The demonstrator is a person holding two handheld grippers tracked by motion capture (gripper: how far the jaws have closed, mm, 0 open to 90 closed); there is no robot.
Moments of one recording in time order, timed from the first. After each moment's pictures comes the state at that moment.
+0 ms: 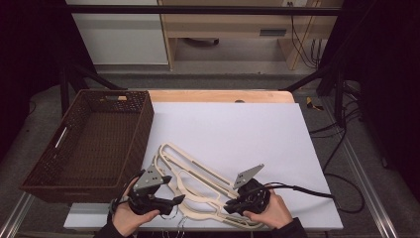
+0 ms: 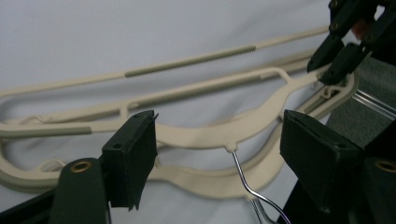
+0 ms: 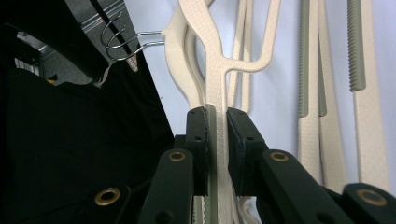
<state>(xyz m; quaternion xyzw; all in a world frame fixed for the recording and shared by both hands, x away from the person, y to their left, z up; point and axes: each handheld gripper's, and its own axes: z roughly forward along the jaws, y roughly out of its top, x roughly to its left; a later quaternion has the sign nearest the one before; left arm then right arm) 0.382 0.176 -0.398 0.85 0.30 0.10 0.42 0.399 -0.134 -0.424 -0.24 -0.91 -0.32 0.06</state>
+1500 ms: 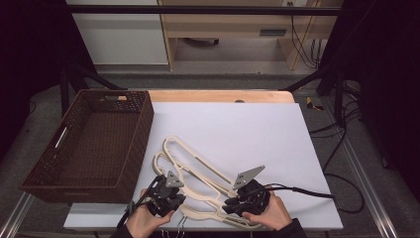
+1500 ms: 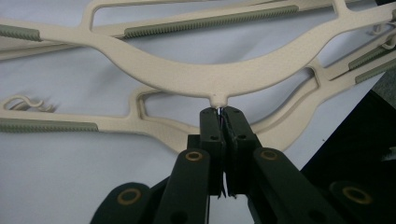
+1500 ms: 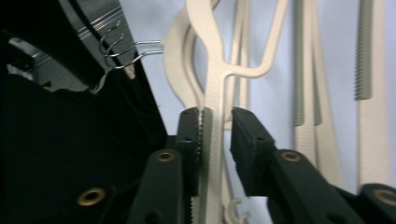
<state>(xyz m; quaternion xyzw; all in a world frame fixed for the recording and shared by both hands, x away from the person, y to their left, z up) 0.385 0.135 -0.415 0.89 0.37 0.09 0.26 0.396 -0.133 -0.423 -0.24 -0.91 -0.34 0.04</state>
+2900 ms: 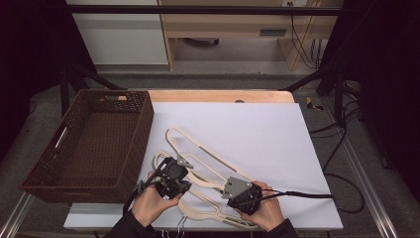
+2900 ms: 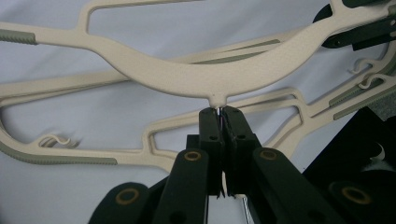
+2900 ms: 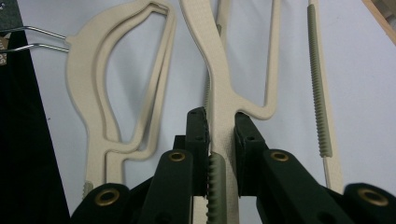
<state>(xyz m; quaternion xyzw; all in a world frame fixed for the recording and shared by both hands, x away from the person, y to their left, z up) 0.413 0.113 -0.376 0.90 0.37 0.07 0.24 0.383 -0.108 -0.418 -0.15 -0.91 -0.30 -0.23</state>
